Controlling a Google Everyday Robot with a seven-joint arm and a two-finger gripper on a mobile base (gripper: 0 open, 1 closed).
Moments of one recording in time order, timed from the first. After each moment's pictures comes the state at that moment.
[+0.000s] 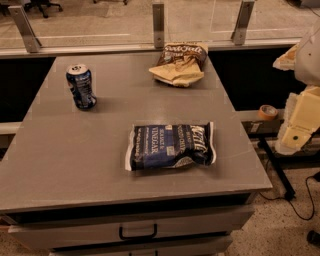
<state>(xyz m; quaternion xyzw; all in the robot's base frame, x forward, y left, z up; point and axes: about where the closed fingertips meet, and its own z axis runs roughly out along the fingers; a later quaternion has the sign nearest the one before) 0.438 -0.217 0.976 -0.60 0.78 -0.03 0.16</state>
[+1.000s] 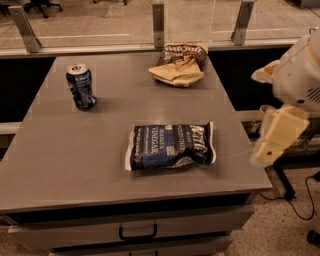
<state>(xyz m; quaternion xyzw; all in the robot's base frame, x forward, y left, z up) 0.432 -0.177 0.955 -0.62 0.76 0.00 0.21</state>
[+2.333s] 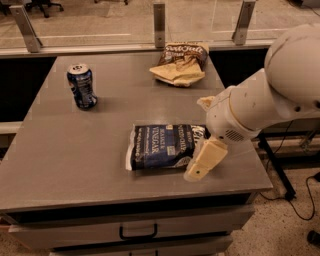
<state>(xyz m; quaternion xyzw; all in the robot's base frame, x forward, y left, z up) 0.460 -0.081 0.869 -0.61 0.73 0.06 0.29</state>
